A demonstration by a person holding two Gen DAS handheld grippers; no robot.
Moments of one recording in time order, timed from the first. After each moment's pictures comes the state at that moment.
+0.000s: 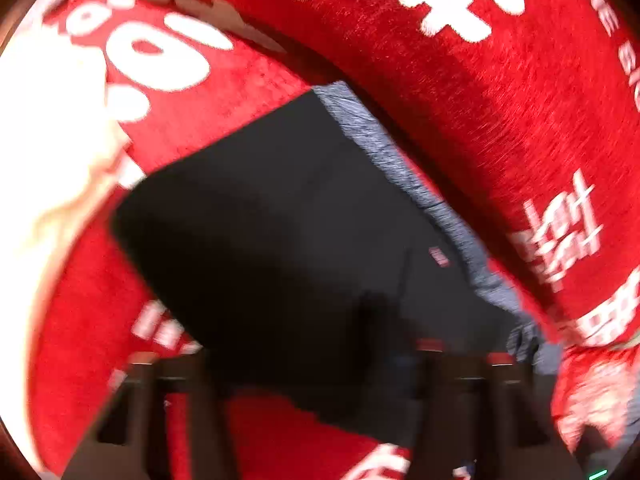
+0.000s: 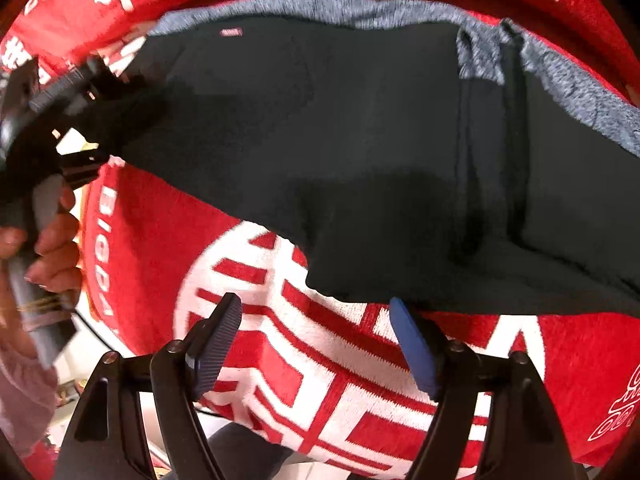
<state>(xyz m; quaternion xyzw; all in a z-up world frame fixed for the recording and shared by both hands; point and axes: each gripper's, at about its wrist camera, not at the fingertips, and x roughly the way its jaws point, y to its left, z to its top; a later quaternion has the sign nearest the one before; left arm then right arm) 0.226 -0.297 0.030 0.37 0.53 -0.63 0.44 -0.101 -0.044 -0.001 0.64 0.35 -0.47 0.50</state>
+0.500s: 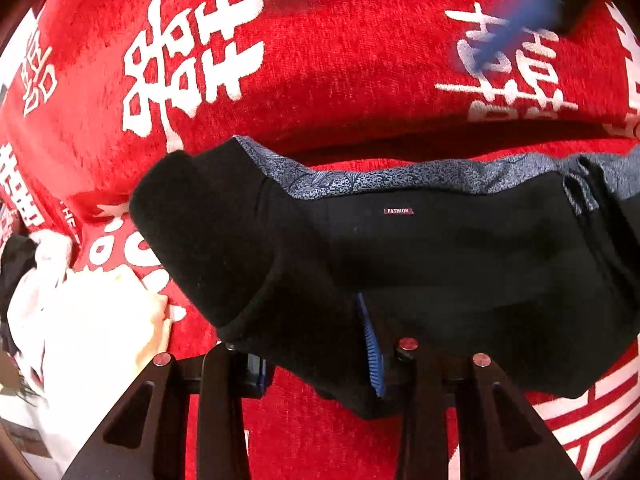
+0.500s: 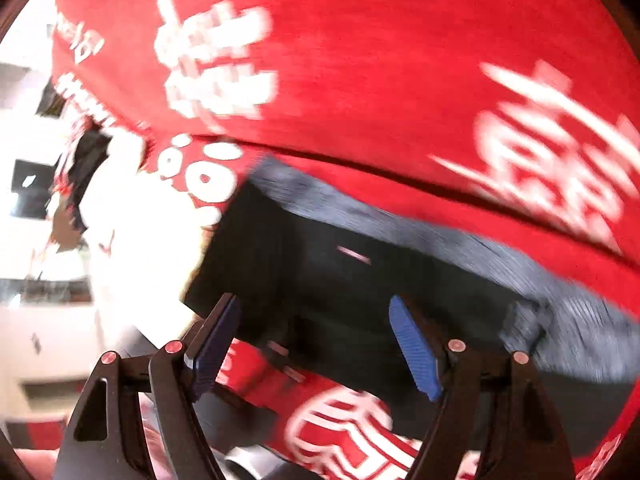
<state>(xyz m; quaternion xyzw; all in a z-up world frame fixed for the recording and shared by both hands) 0.143 -0.221 0.058 0.51 0.15 -0.71 0.46 -0.082 -0.240 0.087 0.62 0.31 -0.39 0.60</state>
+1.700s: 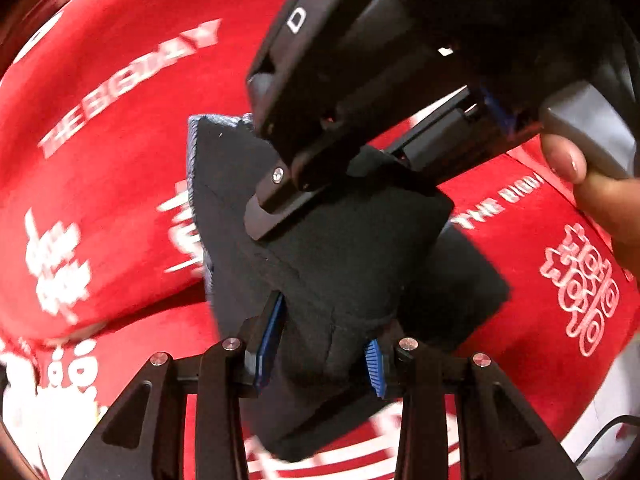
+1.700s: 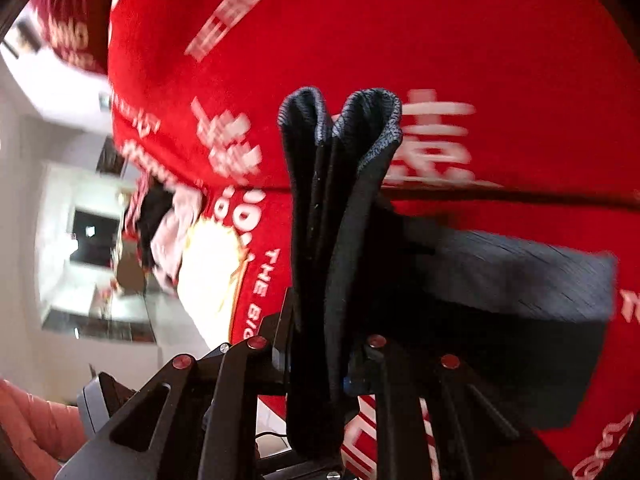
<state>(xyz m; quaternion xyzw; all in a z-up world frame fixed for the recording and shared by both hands) -0.094 -0.049 0.175 0.47 0.07 -0.83 0.28 -0.315 -0.048 0.134 0.64 0.11 -0.44 0.62</state>
